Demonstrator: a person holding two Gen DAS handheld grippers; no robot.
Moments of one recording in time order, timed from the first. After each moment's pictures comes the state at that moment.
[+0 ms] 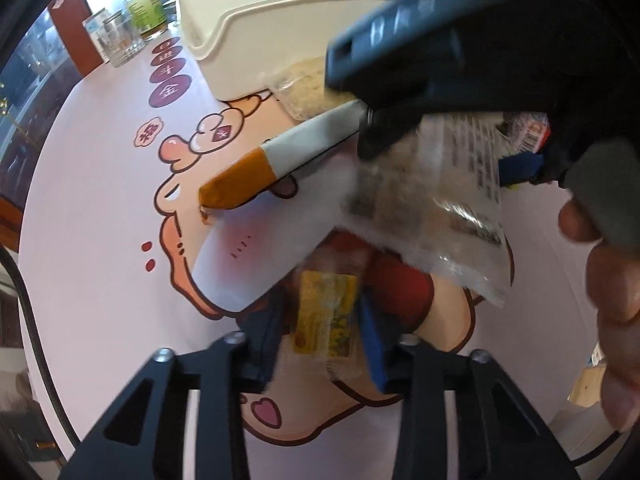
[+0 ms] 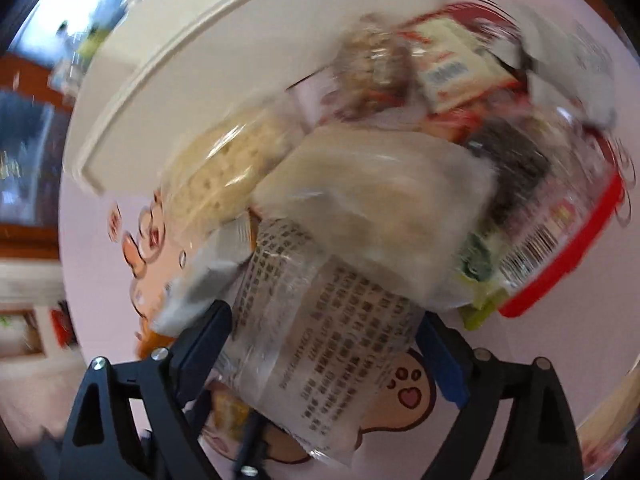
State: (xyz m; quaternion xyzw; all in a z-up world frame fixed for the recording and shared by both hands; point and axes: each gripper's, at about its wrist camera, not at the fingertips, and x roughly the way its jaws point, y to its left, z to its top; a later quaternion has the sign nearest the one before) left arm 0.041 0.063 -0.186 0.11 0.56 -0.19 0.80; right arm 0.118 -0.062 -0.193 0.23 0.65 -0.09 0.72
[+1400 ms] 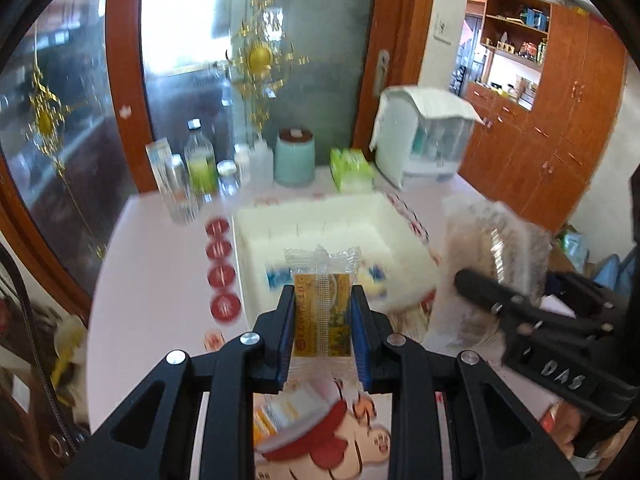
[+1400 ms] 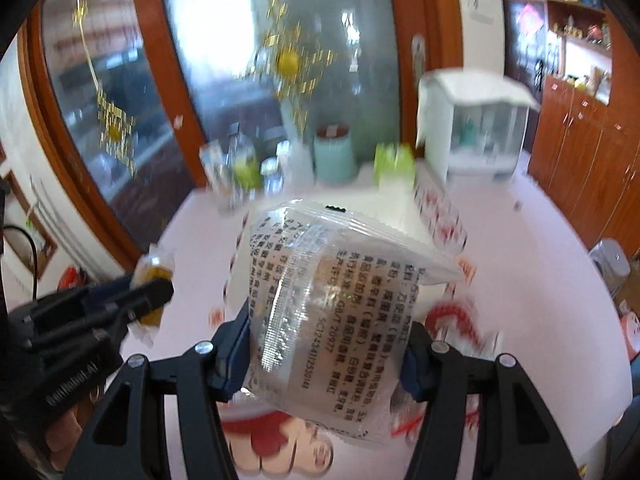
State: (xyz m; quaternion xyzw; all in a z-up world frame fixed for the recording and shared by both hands) left arm 0.115 0.052 0.078 0.01 0.38 -0.15 0.91; right arm 0.087 -0.110 0.048 0.07 0.37 0.03 0.93
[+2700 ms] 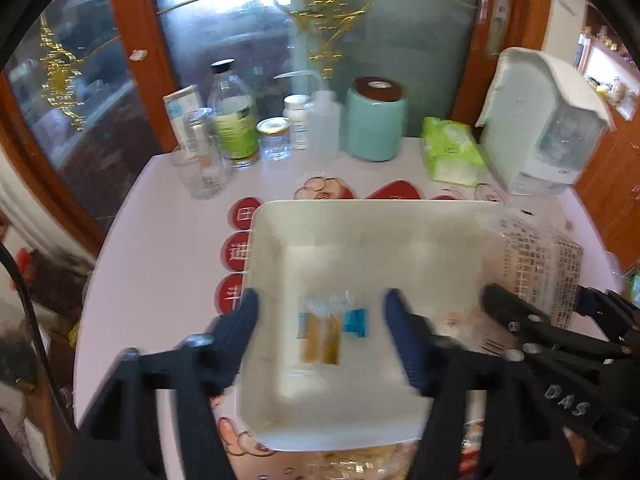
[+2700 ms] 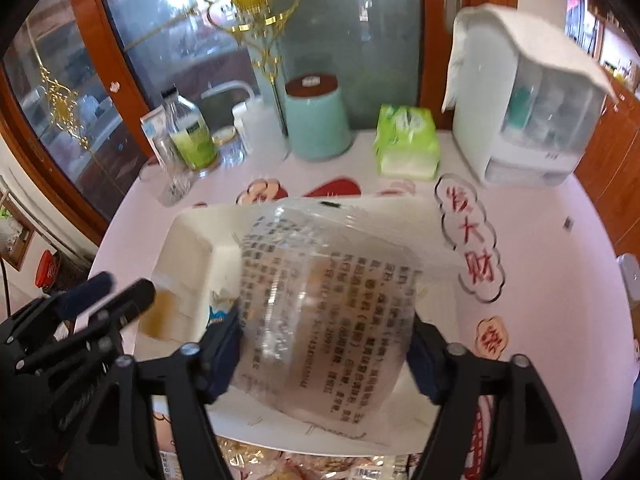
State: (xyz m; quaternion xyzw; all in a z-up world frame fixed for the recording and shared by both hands) left arm 0.306 0.016 -0.034 0.01 0.47 0.01 0.88; right arm 0.292 -0.151 -0.049 0.05 0.48 0.05 0.87
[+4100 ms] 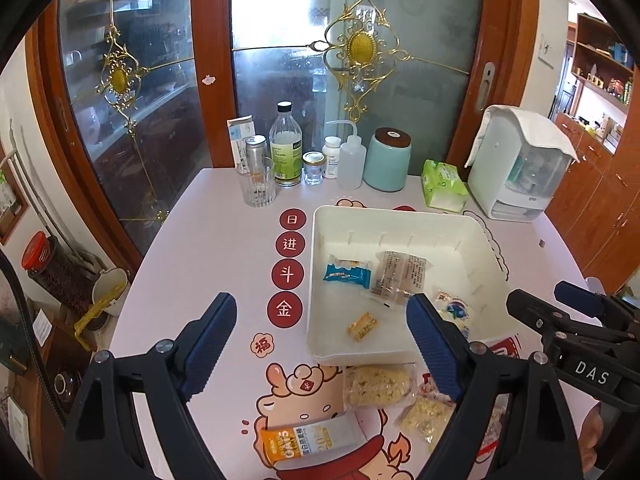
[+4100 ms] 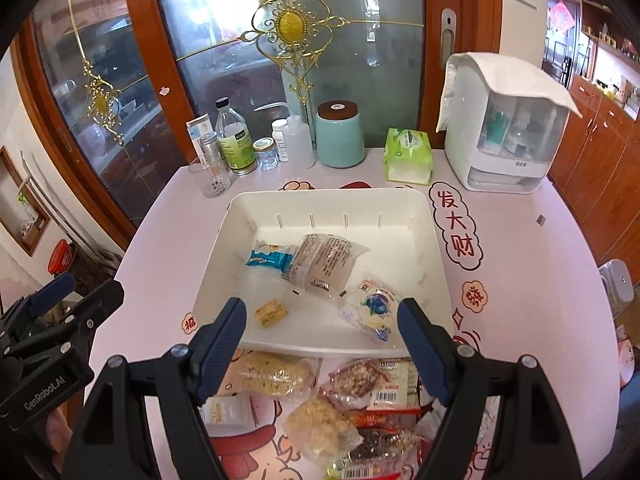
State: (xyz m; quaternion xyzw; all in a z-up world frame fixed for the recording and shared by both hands) left arm 0.158 0.082 0.038 -0.03 0.39 0.00 0.92; right arm 0.171 -0.120 0.023 0.03 0.44 0.06 0.90
